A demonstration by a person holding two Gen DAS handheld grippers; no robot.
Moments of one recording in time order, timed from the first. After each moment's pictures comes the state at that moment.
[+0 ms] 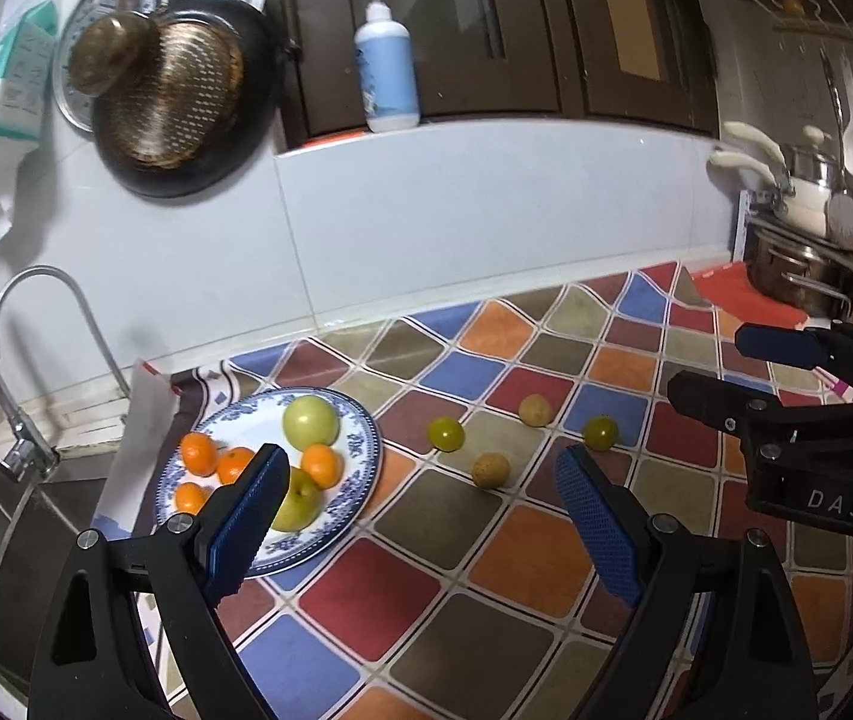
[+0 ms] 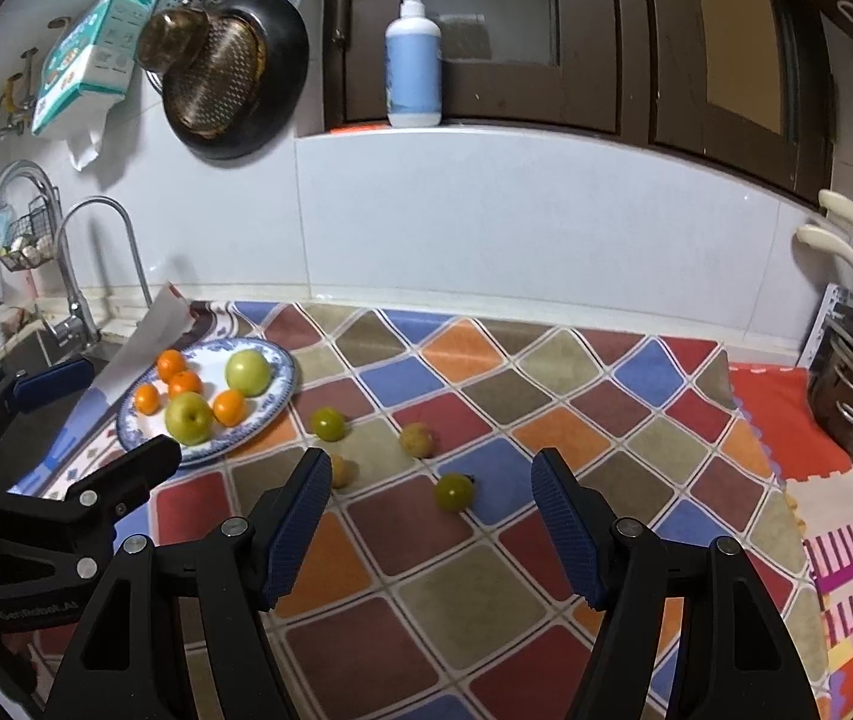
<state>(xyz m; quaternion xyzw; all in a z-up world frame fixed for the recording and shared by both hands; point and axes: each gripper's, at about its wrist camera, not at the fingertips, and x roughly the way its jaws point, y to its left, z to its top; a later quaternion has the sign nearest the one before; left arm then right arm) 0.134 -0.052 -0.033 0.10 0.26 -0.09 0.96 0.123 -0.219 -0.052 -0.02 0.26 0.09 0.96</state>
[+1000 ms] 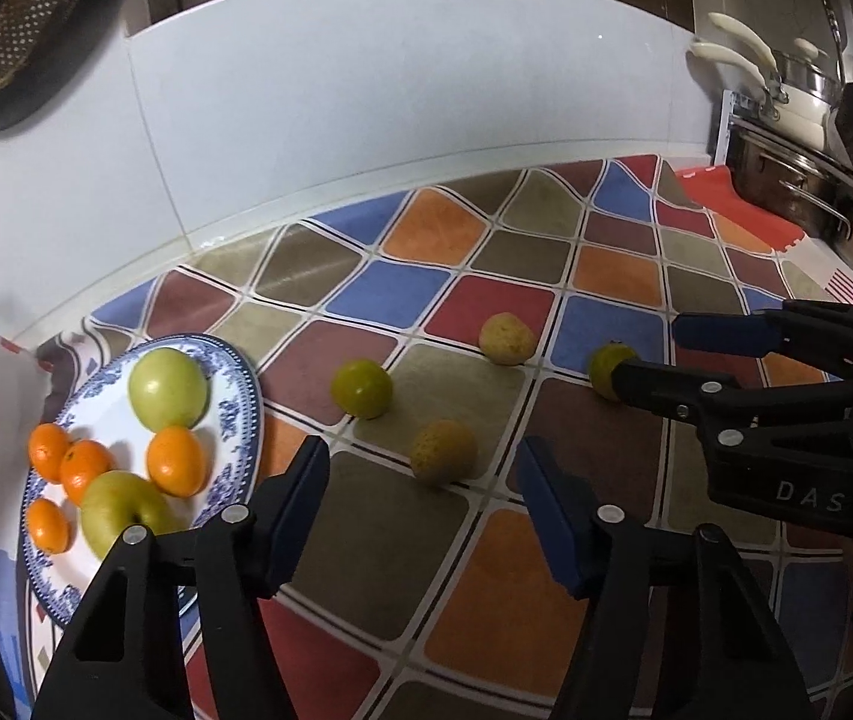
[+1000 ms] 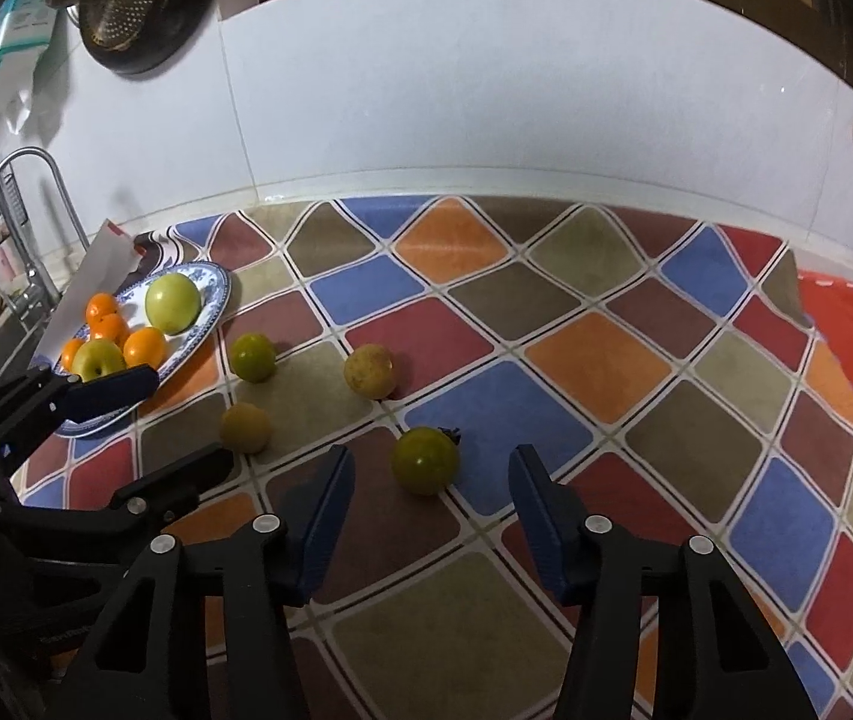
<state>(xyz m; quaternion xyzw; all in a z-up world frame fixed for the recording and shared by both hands) 0.222 -0.086 -0.112 0.12 0.36 -0.17 0.91 0.214 -0.233 -0.128 0.01 0.37 0.11 0.92</state>
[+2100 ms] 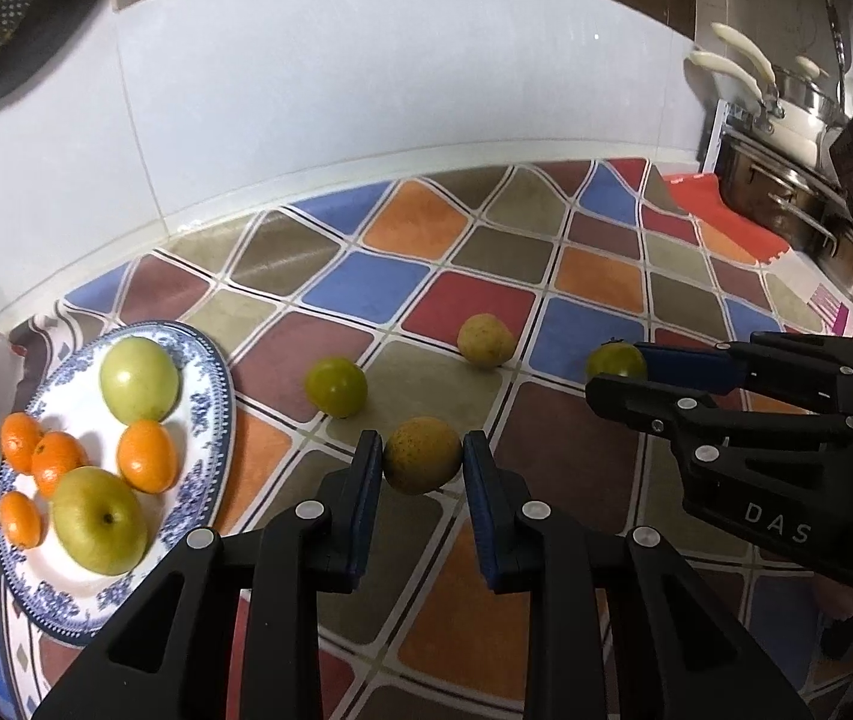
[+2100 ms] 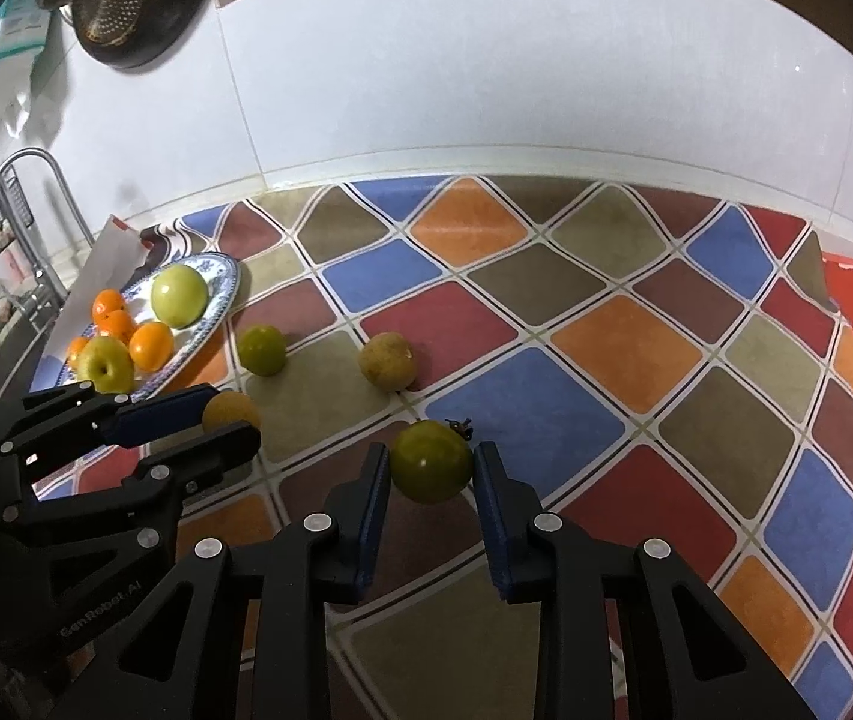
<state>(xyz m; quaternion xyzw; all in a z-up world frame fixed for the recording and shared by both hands) 0.224 -0.084 -0.106 0.10 0.38 -0.18 0.90 0.218 -0.225 -0.131 0.02 0.38 0.12 0.92</state>
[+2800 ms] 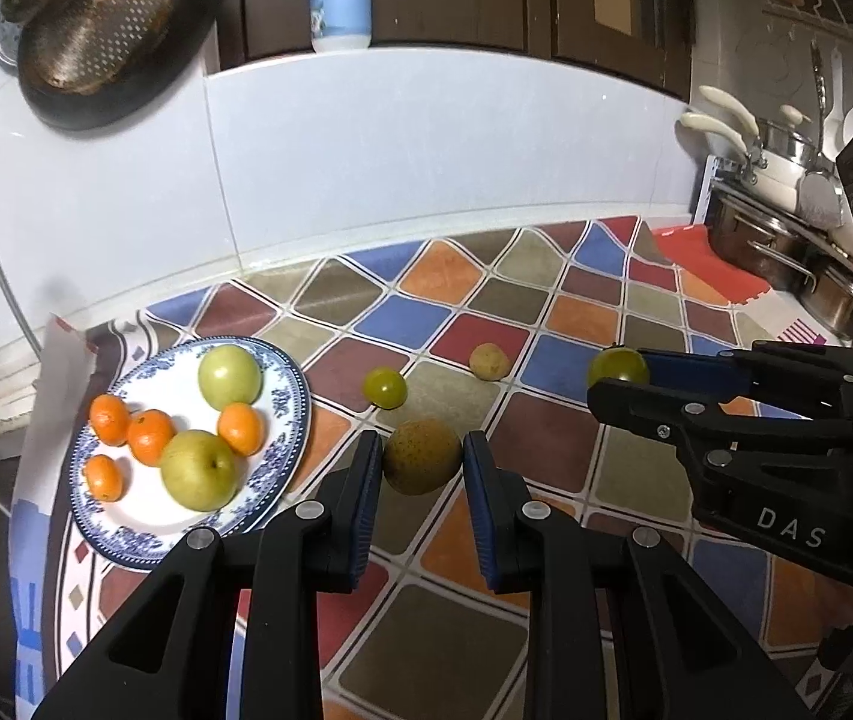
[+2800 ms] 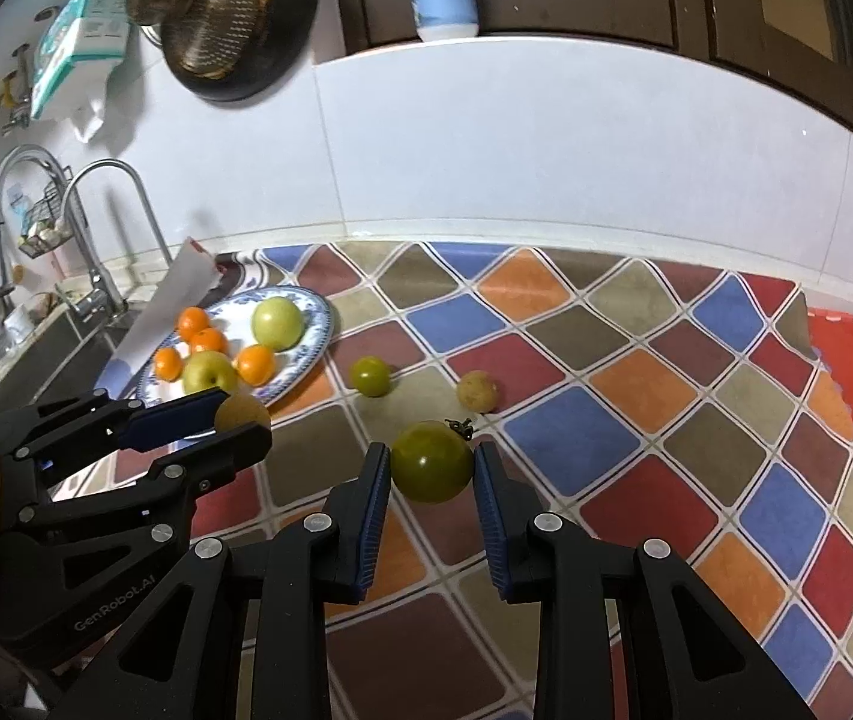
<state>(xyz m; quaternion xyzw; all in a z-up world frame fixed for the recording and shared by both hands) 0.161 -0.054 -0.061 0.08 0.33 -0.16 0.93 0.156 -0.200 -0.080 0.01 0.33 0.15 0.93</state>
